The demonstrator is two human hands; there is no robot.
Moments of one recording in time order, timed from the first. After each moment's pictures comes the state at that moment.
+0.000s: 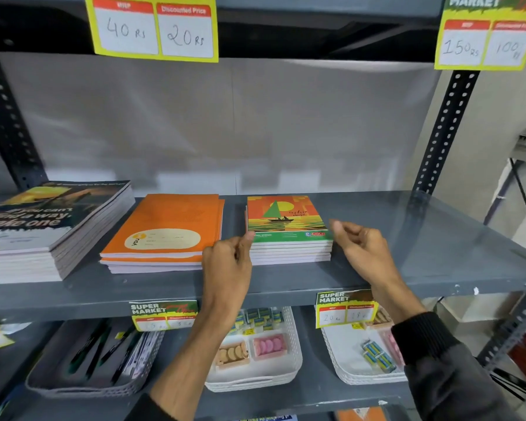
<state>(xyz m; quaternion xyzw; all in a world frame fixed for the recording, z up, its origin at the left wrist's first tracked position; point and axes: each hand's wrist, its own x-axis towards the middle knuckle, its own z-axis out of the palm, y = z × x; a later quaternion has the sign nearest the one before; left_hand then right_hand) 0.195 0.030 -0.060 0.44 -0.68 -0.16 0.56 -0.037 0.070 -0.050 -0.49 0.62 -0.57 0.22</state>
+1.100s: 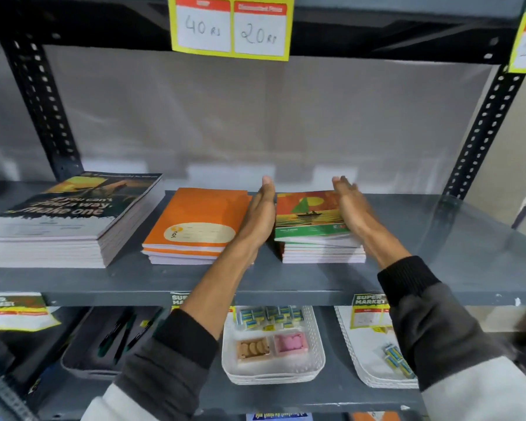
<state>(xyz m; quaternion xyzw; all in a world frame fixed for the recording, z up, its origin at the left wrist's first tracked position) 0.203 -0.025 -0.001 0.41 -0.61 -0.49 0.47 0.025 0.008 0.013 -0.54 0.69 -0.45 0.20</state>
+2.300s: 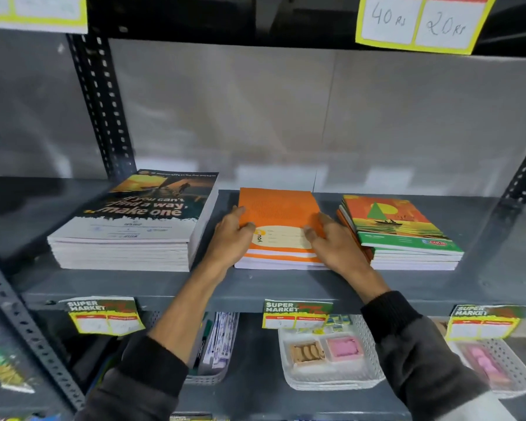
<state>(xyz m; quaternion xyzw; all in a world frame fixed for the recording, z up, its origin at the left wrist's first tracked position) 0.391 -0.076 -0.045 0.48 -0.67 -0.37 0.44 0.191 -0.021 -0.036 -0.63 0.68 -0.34 0.15</state>
